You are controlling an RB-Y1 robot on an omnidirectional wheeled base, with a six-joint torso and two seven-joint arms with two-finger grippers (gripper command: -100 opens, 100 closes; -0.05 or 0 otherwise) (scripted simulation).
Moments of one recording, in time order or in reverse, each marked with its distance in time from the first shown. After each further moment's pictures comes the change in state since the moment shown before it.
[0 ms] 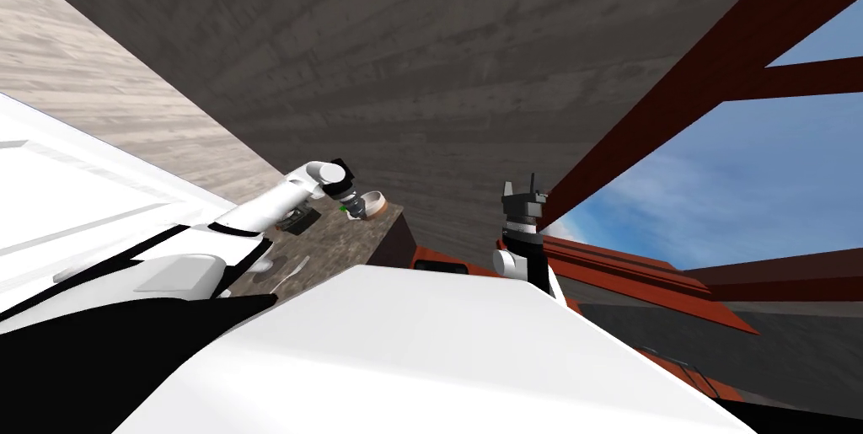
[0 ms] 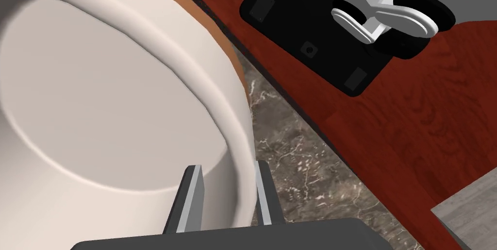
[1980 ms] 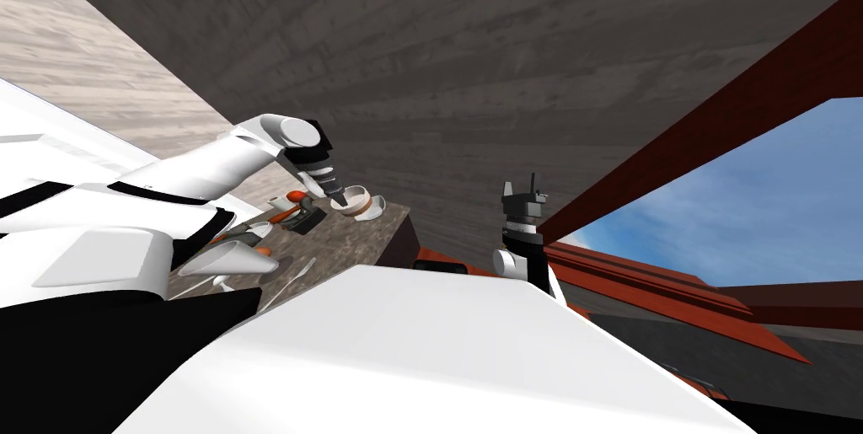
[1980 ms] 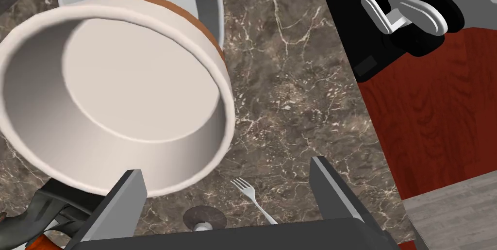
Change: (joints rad) left arm -0.387 0.222 -0.205 0.095 0.131 0.173 0.172; right arm 0.000 0.000 0.000 0.000 0.000 0.000 0.000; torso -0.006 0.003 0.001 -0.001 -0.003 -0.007
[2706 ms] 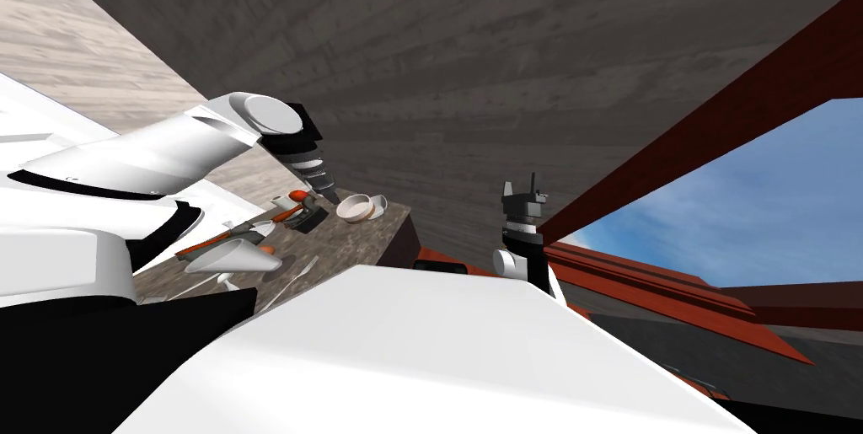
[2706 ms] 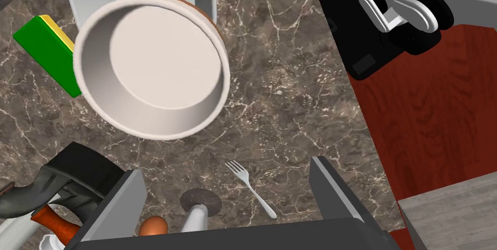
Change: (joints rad) left arm -0.060 0.097 -0.016 -0.096 0.108 0.032 0.079; right arm 0.000 0.000 0.000 0.000 0.000 0.000 0.000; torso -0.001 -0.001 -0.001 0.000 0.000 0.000
